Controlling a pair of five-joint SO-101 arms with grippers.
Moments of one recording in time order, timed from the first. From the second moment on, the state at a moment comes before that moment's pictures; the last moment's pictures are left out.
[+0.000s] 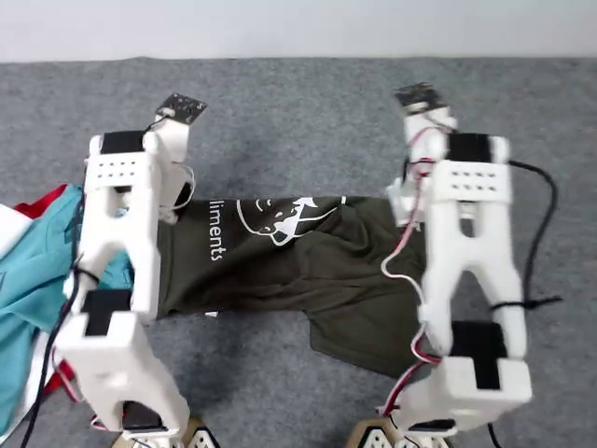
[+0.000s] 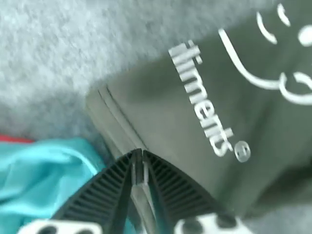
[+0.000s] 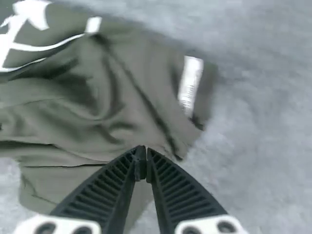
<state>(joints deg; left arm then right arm) -7.5 23.0 -11.6 85.5 -14.7 -3.4 5.8 -4.0 84.7 17.0</state>
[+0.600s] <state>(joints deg) -6.0 61.9 -56.1 92.4 -12.5 -2.5 28.4 -4.0 79.1 17.0</state>
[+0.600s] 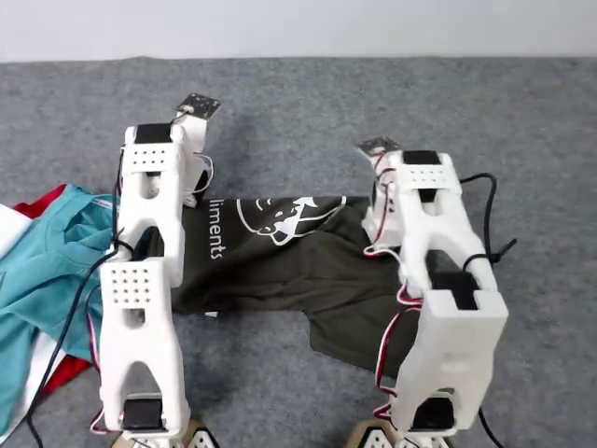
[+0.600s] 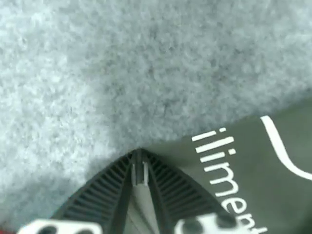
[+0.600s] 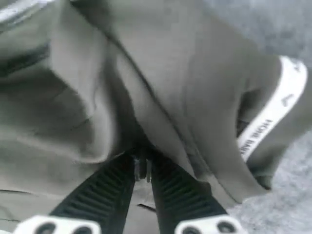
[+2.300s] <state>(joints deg) -6.2 30.4 -1.3 82.2 -12.6 0.8 30.9 -5.2 82.5 23.0</state>
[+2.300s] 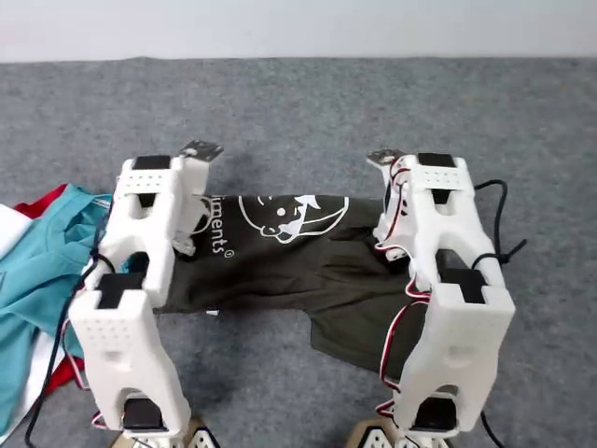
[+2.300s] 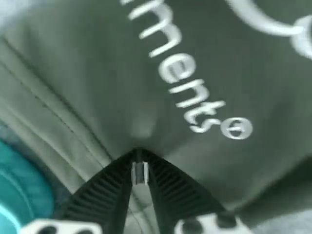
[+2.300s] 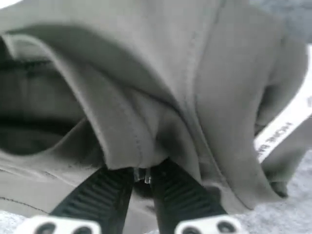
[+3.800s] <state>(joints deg) -1.8 20.5 -8.0 96.2 -13.9 -0.9 29.9 -13.5 72.1 25.9</state>
